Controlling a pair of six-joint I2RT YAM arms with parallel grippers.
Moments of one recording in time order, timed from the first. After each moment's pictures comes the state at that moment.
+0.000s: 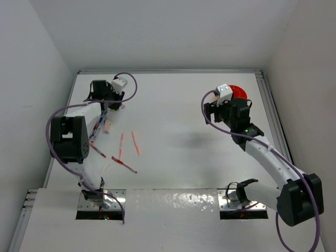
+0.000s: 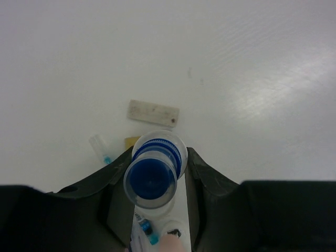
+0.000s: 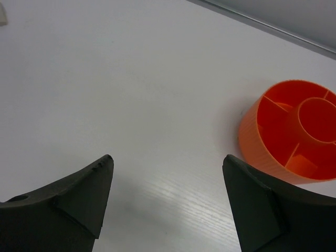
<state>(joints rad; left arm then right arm) 0.02 1.78 1.12 -0.05 0.22 0.42 0.31 1.12 0.69 0.09 -0.05 -0.11</state>
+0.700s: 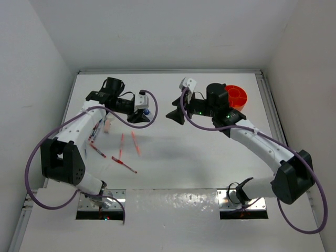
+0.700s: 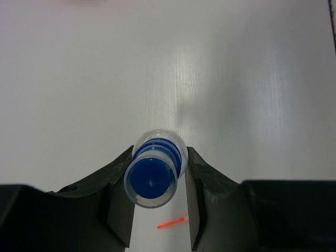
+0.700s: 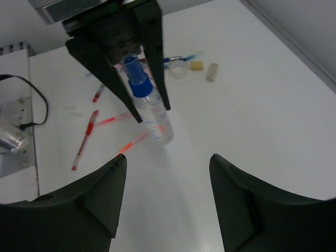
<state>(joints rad) -0.21 1.50 1.27 -0.80 0.98 1.10 0.53 1.34 1.02 0.08 -0.60 -0.12</state>
